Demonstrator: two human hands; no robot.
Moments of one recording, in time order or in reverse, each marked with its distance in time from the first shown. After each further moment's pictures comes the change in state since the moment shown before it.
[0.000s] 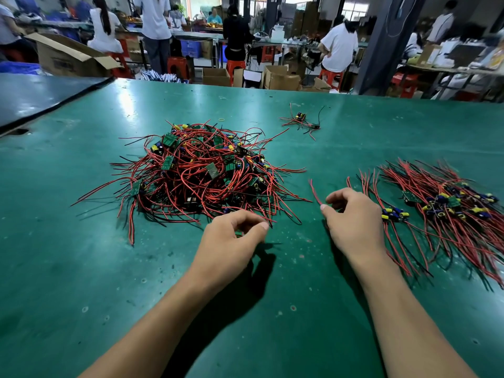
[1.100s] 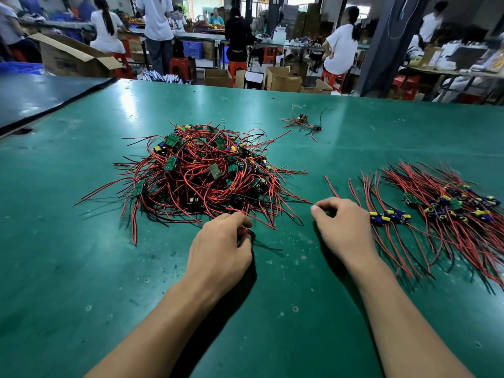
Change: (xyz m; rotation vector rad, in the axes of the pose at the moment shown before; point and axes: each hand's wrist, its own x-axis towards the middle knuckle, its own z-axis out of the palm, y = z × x) left_hand -0.001 -0.009 -0.006 0.558 0.138 0.166; right_hand -0.005 -0.005 0.012 0.068 -0.066 -0.038
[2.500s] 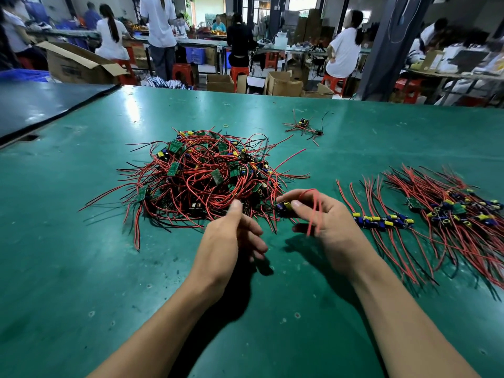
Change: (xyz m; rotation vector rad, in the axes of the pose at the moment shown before) left_hand 0.005 0.018 -0.007 -1.014 -0.125 -0.411; right_hand -0.015 -0.035 -0.006 0.893 -0.485 0.045
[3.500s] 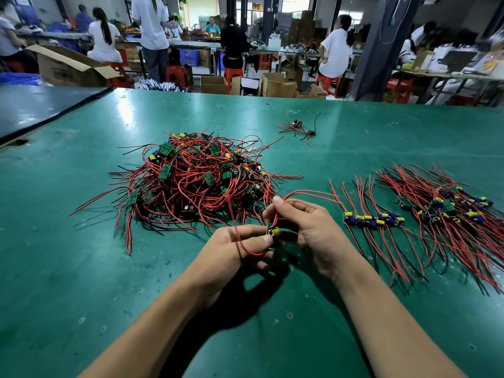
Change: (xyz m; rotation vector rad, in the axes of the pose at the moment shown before) left_hand 0.001 -0.011 -0.001 -0.162 -0.346 -0.144; right_hand -0.003 -0.002 0.017 0.280 -0.032 0.226
